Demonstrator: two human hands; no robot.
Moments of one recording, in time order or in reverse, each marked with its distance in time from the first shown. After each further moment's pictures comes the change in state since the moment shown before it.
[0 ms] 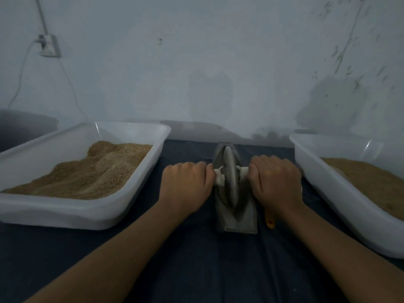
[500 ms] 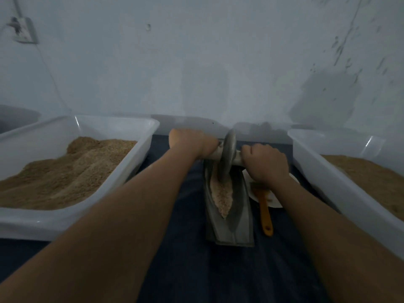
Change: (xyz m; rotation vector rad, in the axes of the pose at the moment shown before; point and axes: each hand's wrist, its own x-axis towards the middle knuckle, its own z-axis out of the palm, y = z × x) left_hand 0.130 0.000 0.037 -0.097 -0.504 -0.112; right_hand 0.038 0.034 0.053 -0.176 -0.539 0.112
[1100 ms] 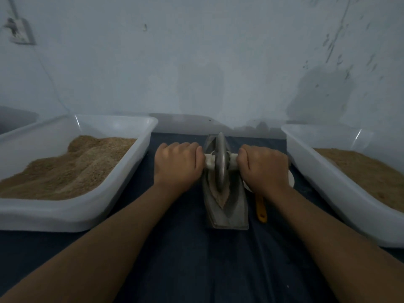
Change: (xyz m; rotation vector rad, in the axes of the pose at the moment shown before) left_hand -0.087 -0.015 0.045 0.034 0.664 0.107; right_hand -0.043 -0.016 -0.013 0.183 0.391 0.040
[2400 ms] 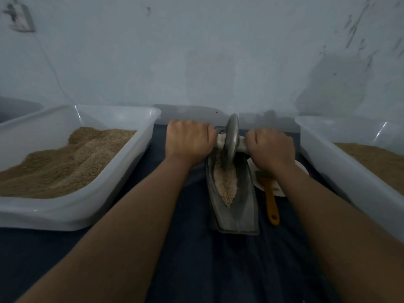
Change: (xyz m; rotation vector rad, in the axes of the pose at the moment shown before) left_hand 0.049 -0.004 0.028 0.052 -0.023 0.083; right_hand 0.040 0.022 0.040 -0.115 -0.271 0.060
